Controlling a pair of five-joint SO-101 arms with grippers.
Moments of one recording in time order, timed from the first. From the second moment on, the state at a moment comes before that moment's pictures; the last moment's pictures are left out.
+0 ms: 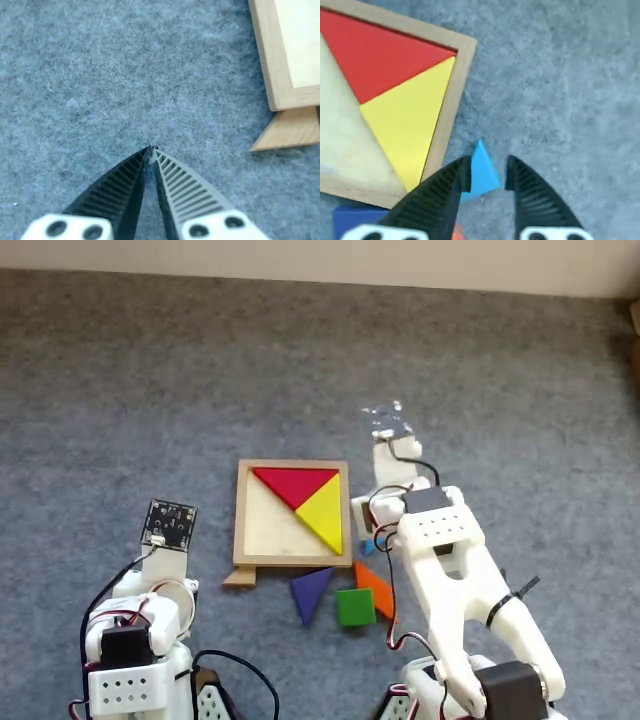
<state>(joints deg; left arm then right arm) -13.1 -102.1 96.0 76.1 -10.5 -20.3 -20.5 47.5 47.3 3.4</state>
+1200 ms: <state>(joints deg) -13.1 -102.1 96.0 76.1 -10.5 -25.9 -5.0 42.7 49.7 -2.7</state>
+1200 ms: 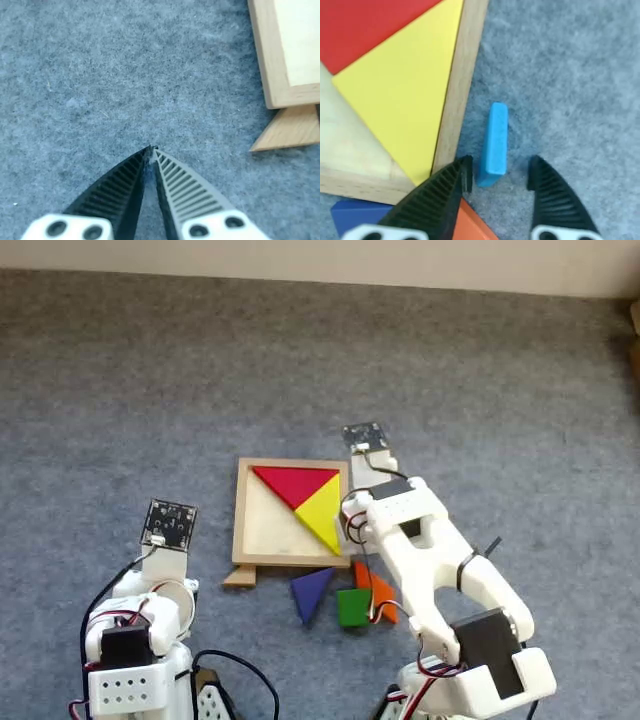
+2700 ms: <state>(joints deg) -13.1 -102.1 96.0 76.1 -10.5 -42.5 -24.0 45.1 54.5 43.0</state>
